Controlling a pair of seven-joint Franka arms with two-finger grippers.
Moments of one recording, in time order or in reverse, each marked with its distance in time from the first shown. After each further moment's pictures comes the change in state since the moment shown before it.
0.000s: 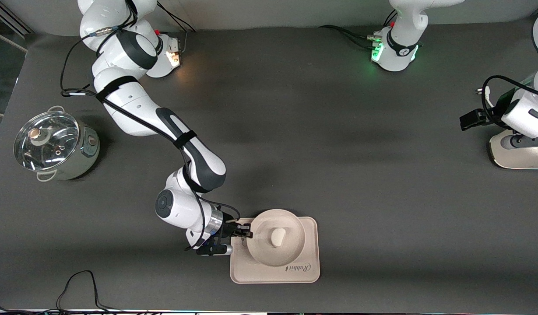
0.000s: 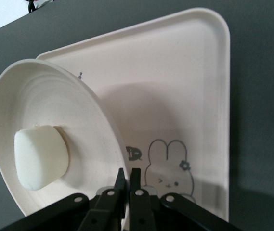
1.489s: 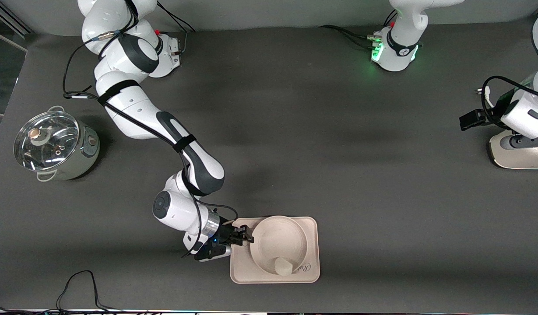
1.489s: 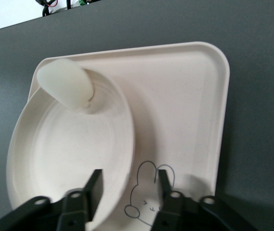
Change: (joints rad) left arm 0.000 0.003 0.000 0.000 0.000 -0.001 0.003; right arm -0.001 0.028 -0.006 0.035 -0.001 0.041 -0.146
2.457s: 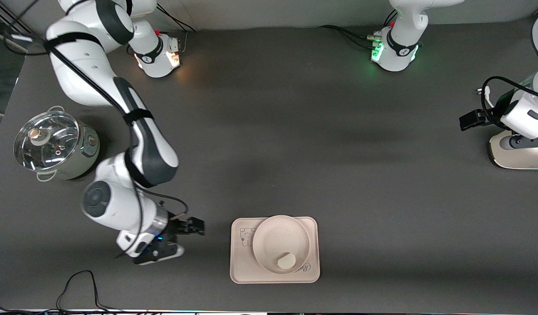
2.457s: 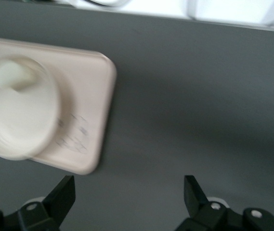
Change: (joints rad) left arm 0.000 0.002 0.000 0.000 0.000 -0.002 0.000; right arm -0.035 -0.445 -0.276 -0.207 -0.038 -0.469 -0.041
